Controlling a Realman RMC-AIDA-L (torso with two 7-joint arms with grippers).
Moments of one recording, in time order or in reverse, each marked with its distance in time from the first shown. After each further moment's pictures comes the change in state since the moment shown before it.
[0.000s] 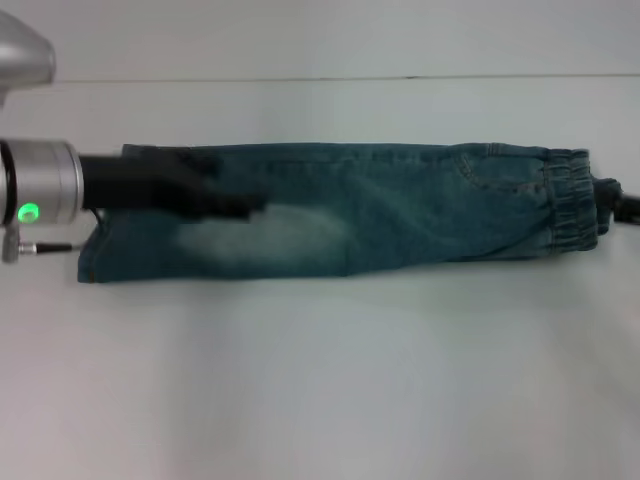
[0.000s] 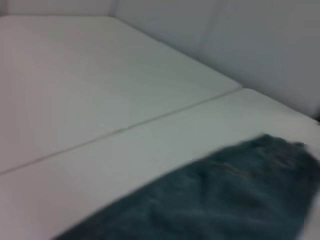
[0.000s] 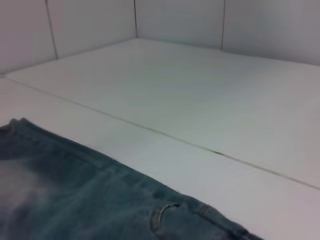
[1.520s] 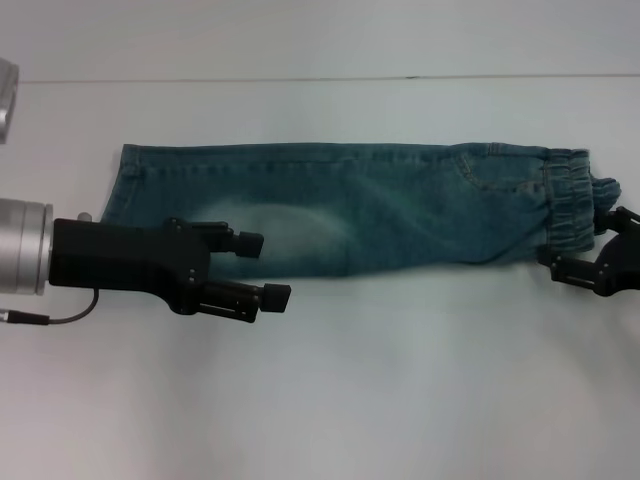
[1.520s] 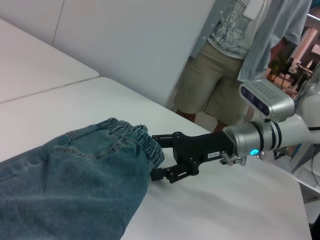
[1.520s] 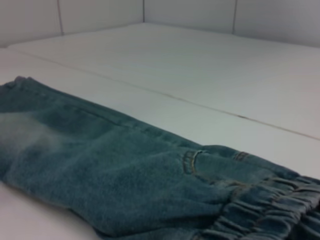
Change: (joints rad) left arm 0.049 0.036 -0.010 -0.011 -0.093 0.399 0.067; right arm 0.047 0.017 0.067 0.398 0.059 0.194 -0.419
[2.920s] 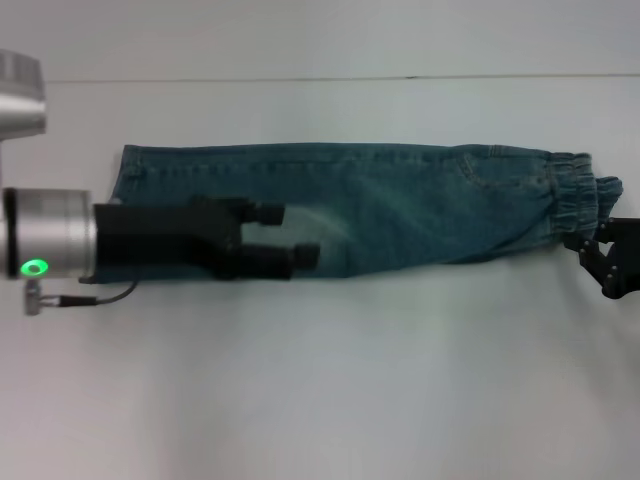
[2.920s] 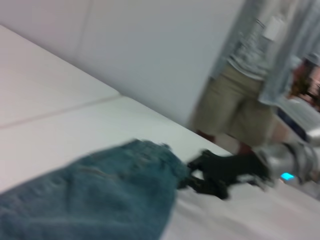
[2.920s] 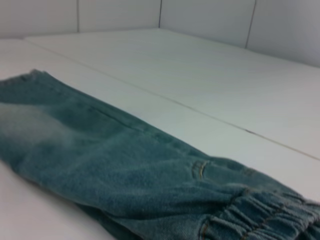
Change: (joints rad) left arm -0.003 -0.047 0.011 -0.035 -0.042 -0.145 0.013; right arm -0.024 0.007 0.000 -0.053 0.006 -0.060 -0.079
